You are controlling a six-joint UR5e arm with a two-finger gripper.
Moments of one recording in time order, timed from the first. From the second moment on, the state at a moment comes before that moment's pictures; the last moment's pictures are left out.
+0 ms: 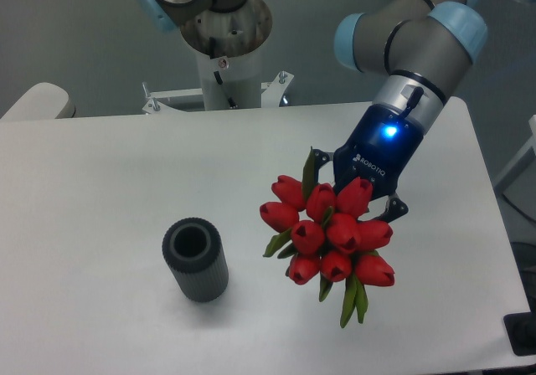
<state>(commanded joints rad) 2.72 -1.93 -1.51 -0.73 0.43 0.82</state>
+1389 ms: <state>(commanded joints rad) 2.64 -1.95 -1.49 -0.73 0.41 0.81</state>
